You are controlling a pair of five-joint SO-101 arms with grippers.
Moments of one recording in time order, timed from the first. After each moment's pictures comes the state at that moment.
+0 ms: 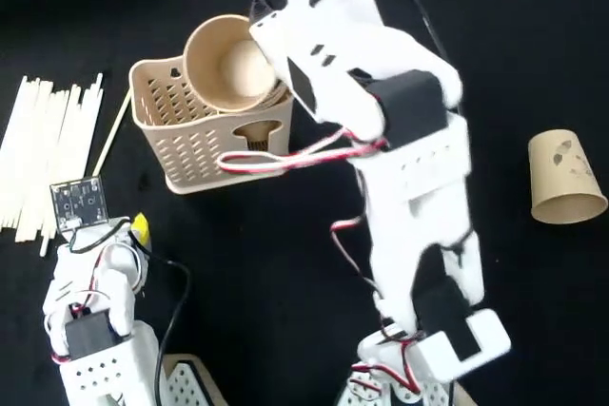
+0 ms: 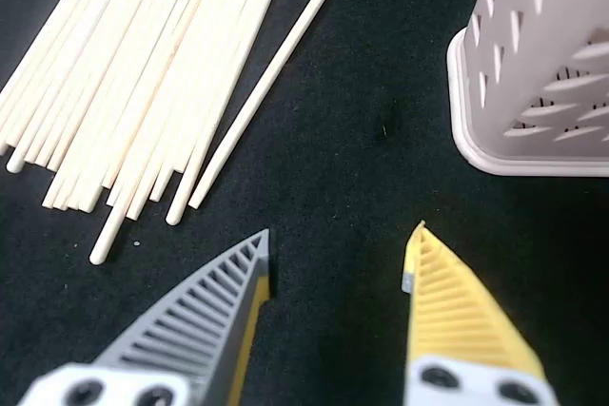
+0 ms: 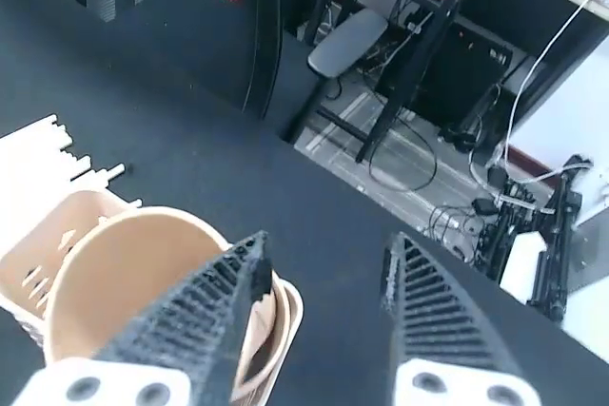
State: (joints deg) left arm -25.3 -104.2 92.8 60.8 -7.4; right arm -25.1 -2.5 -37.9 74.9 14.9
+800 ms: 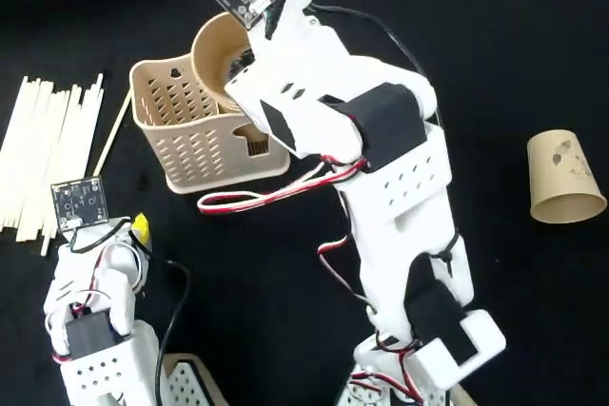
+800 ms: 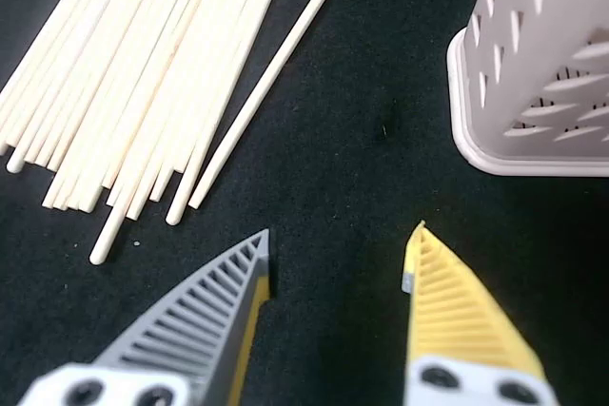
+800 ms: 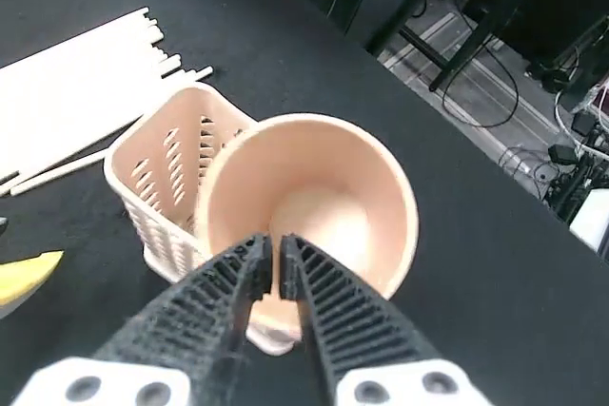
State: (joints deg) left arm -25.3 -104.2 92.8 60.8 -7.4; right arm -32.1 -2.9 -39.3 88.3 15.0
